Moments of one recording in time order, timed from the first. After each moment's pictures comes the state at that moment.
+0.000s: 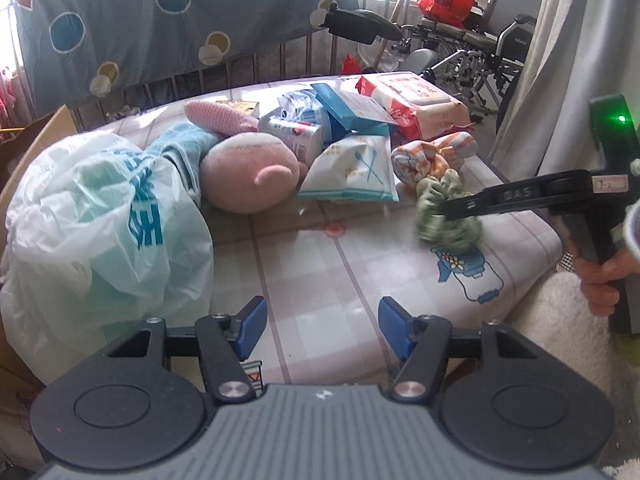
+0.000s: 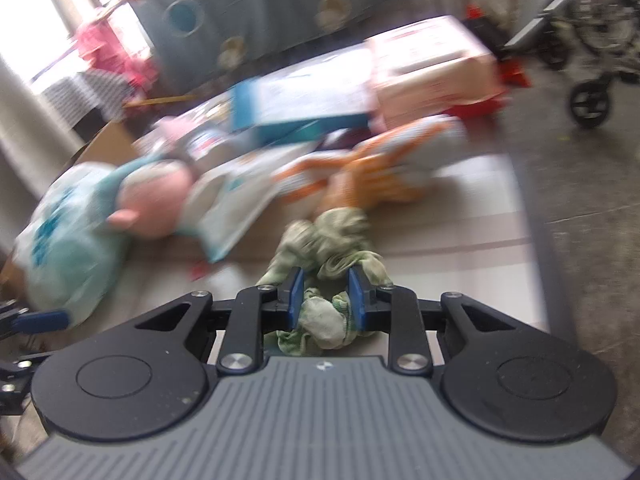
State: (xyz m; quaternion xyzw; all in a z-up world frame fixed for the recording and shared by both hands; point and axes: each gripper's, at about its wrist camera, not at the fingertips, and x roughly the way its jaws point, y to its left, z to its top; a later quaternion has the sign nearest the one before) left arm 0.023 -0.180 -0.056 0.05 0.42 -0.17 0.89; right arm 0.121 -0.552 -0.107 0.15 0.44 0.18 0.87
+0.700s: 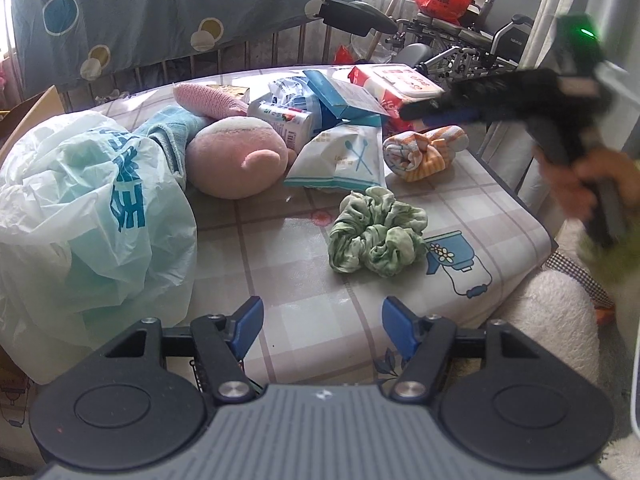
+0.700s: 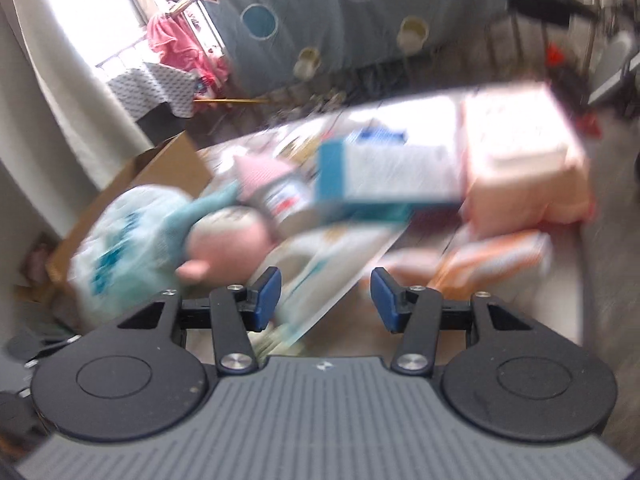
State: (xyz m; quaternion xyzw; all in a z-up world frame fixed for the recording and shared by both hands) left arm 0.027 -0.180 -0.062 0.03 0.44 -0.18 0.88; right arm 0.189 -0.558 -0.052 0.11 0.39 0.24 0.88
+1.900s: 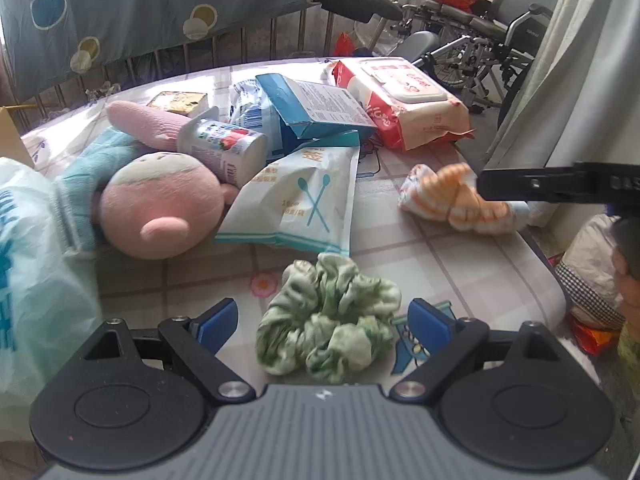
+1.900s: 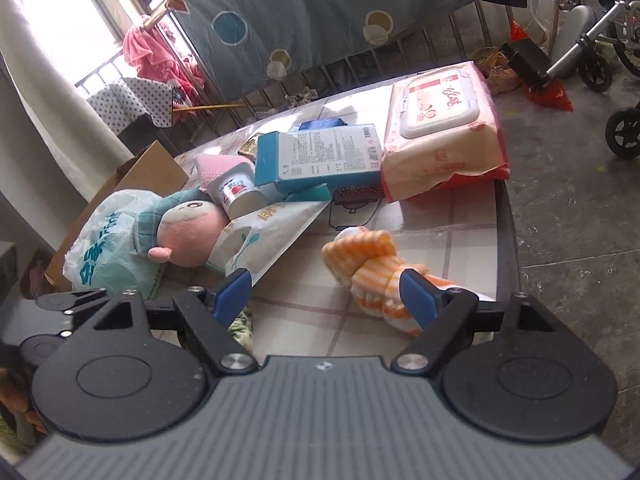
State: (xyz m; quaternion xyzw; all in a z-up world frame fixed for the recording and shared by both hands) left arm 0.103 -0.262 -0.075 0.04 0.46 -0.17 0.87; right arm 0.146 -0.625 -0.071 0.17 0.40 0.22 0.87
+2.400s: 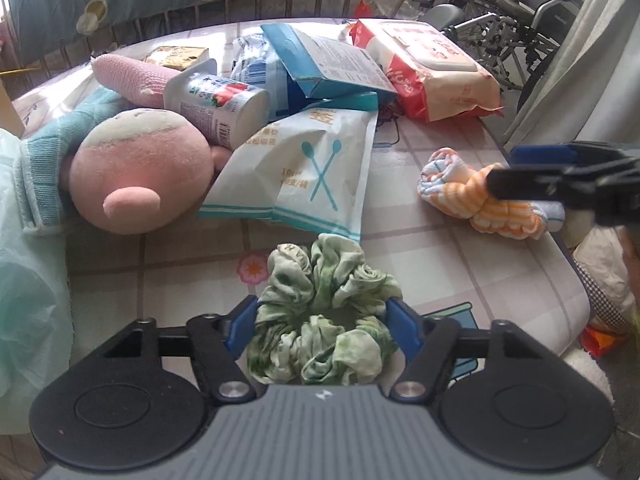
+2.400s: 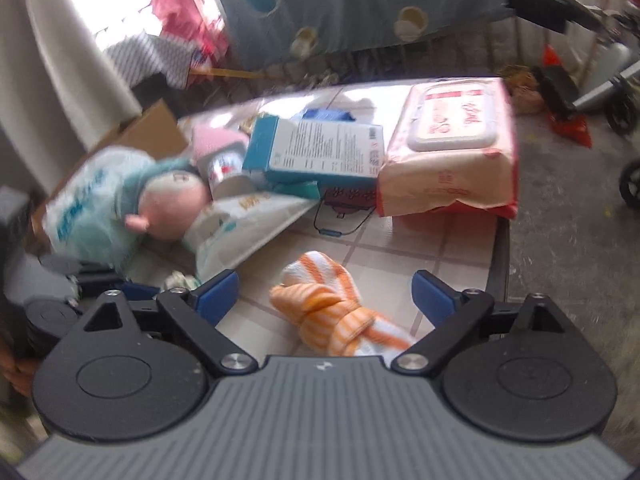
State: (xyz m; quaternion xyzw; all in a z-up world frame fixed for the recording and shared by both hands) left arm 0.122 -0.269 -0.100 0.02 0.50 -0.14 0.85; right arm 0.184 -0.612 -0.087 0.05 0.43 0.28 0.86
